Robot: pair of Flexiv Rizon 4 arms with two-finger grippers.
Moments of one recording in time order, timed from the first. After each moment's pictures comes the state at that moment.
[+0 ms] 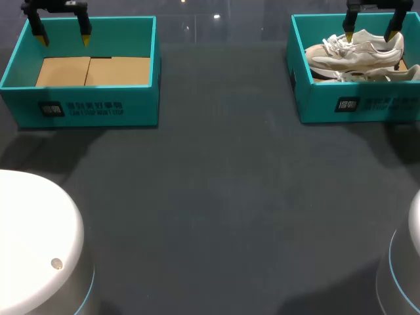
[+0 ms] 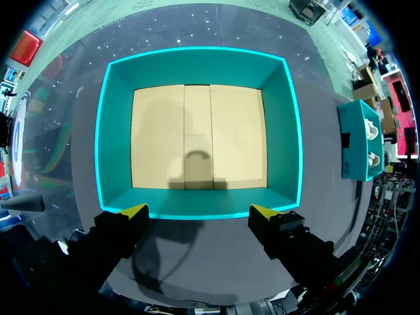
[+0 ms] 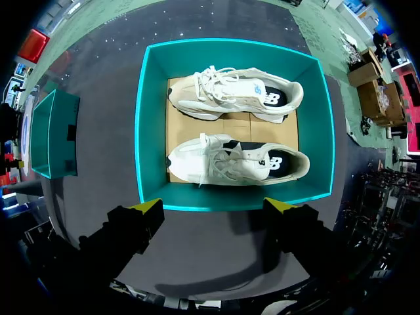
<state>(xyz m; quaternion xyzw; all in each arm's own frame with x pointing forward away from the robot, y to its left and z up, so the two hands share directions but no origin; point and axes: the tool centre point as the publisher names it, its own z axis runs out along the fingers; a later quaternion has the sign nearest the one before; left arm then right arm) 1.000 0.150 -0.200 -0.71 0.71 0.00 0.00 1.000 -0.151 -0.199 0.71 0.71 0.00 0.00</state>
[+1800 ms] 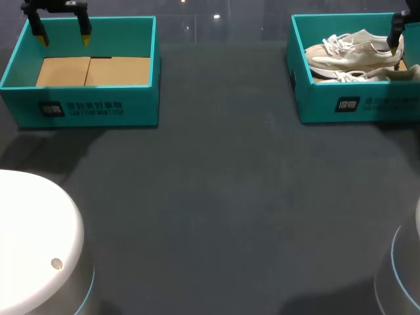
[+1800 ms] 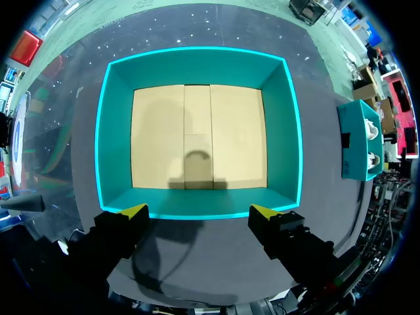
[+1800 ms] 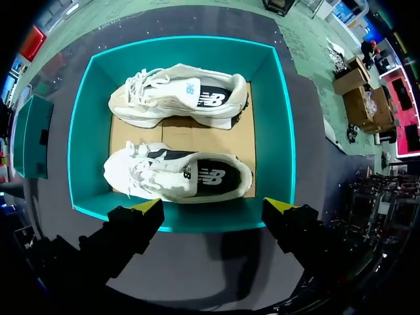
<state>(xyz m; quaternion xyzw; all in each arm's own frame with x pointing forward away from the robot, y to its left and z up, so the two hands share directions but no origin) 1.000 0.150 -0.200 -0.71 0.71 0.00 0.00 1.006 -0.276 -0.242 0.70 0.71 0.00 0.07</state>
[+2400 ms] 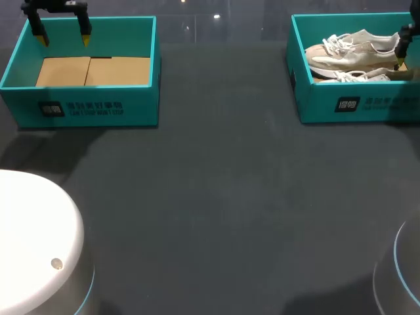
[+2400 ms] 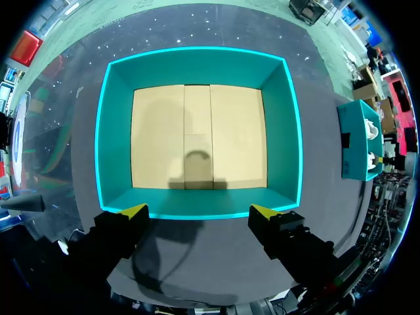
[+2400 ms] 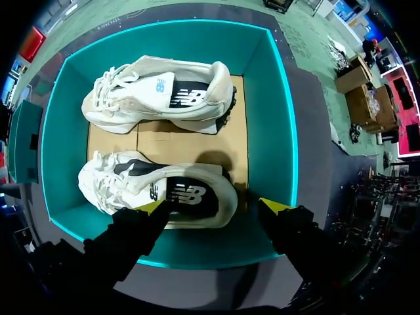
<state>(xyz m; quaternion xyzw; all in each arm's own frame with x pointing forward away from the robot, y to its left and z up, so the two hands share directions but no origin) 1.000 0.150 -0.200 -0.71 0.71 0.00 0.00 1.027 -0.315 -0.291 0.70 0.71 0.00 0.07</state>
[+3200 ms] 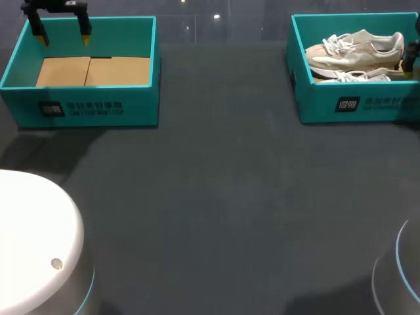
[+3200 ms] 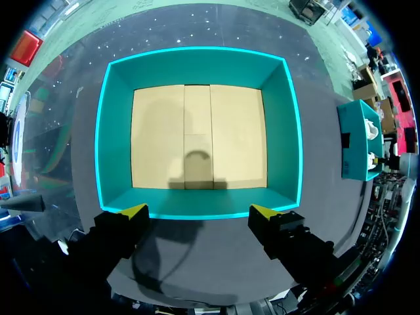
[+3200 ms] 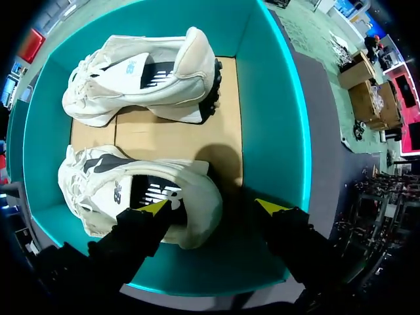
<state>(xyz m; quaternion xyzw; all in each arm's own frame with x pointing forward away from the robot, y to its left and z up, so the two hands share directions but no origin) 1.000 0.150 -0.200 -0.71 0.71 0.00 0.00 1.020 -0.338 -0.333 0.71 0.71 0.00 0.05</state>
